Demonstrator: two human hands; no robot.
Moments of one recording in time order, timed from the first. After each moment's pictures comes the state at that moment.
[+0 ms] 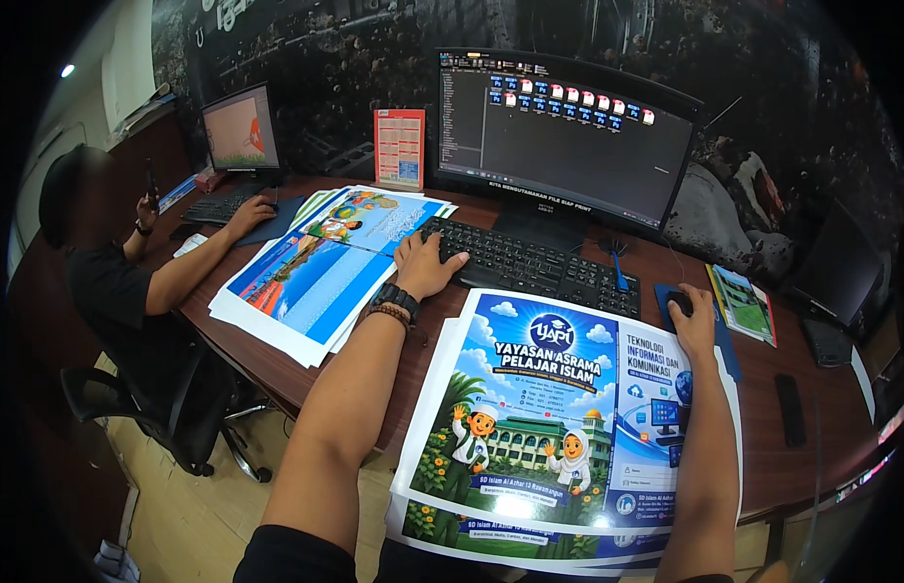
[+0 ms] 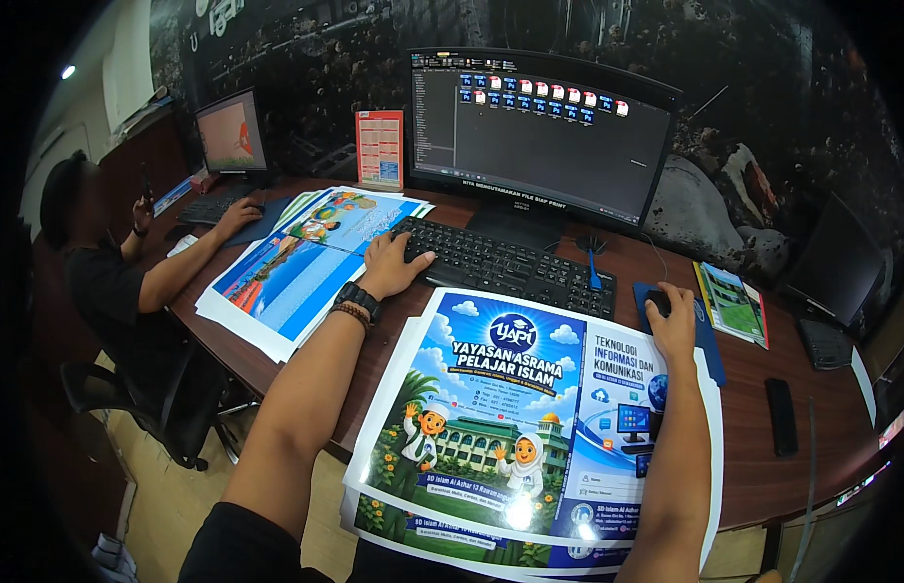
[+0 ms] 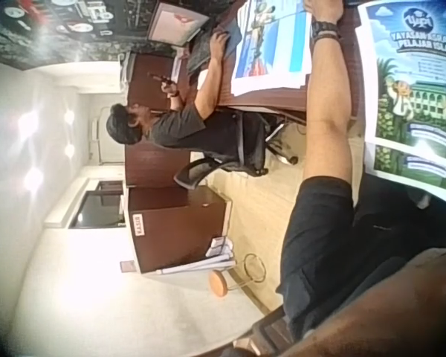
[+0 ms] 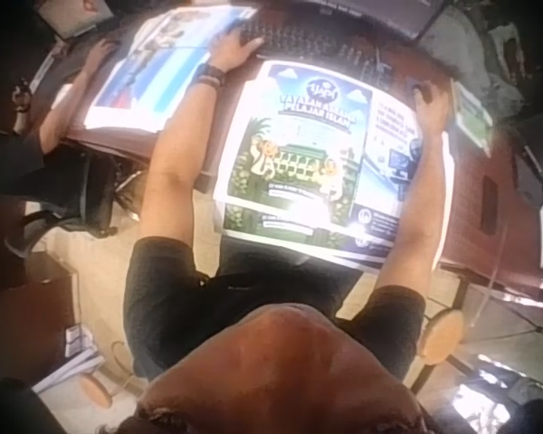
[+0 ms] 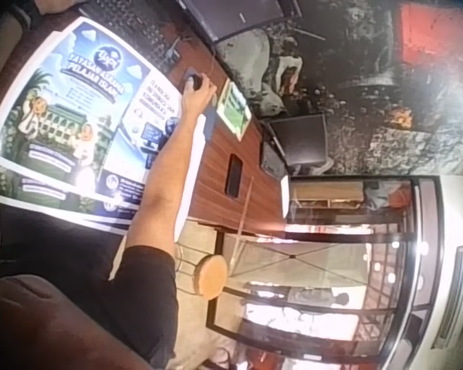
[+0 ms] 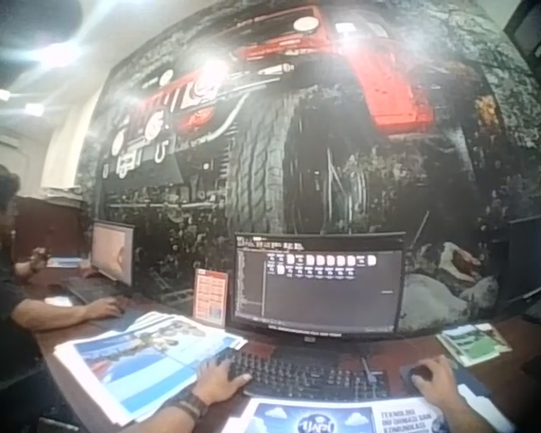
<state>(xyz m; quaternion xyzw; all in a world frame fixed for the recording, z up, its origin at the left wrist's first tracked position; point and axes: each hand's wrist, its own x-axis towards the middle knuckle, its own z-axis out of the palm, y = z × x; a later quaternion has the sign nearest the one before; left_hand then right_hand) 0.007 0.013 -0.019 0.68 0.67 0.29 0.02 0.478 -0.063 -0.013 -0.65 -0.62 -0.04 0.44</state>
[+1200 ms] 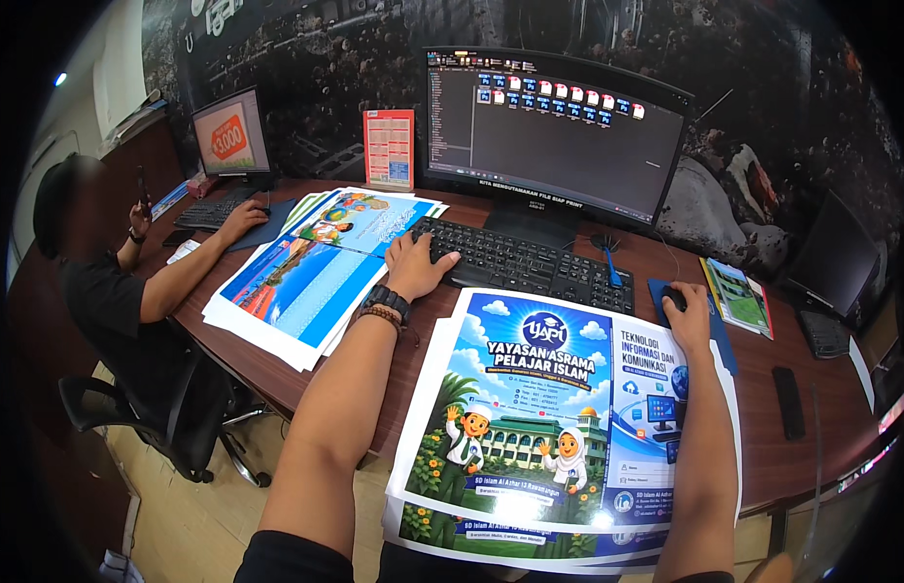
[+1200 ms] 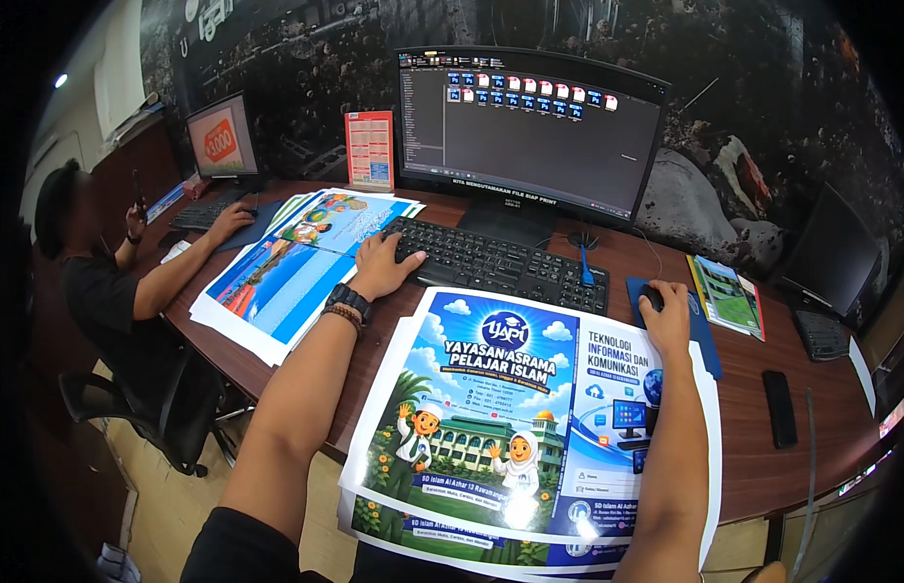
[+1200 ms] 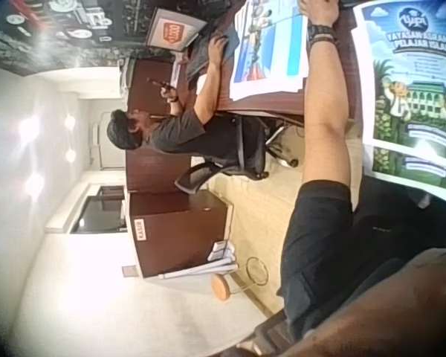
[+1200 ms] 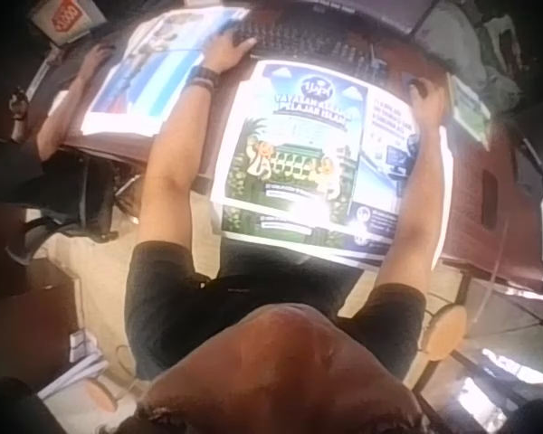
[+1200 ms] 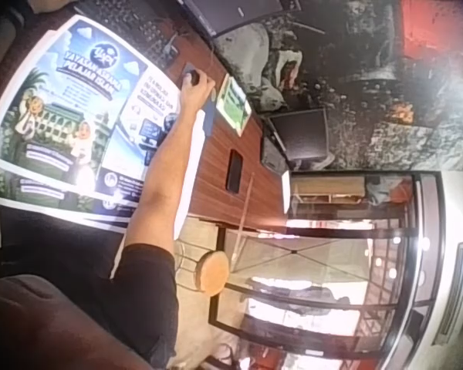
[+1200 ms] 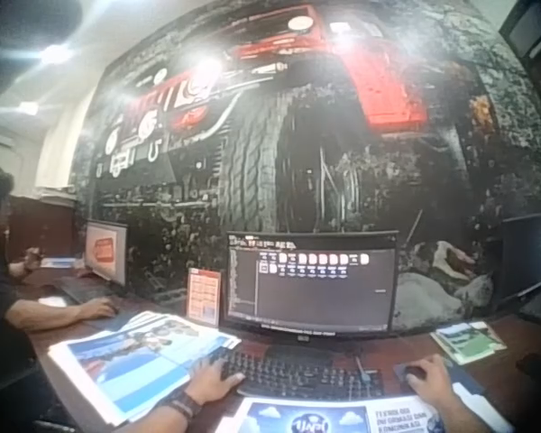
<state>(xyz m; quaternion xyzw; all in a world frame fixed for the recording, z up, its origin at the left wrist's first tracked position) 0.006 0.015 -0.020 0.68 0.67 0.29 0.01 0.481 -0.062 -0.014 -0.66 -0.63 -0.04 0.41</state>
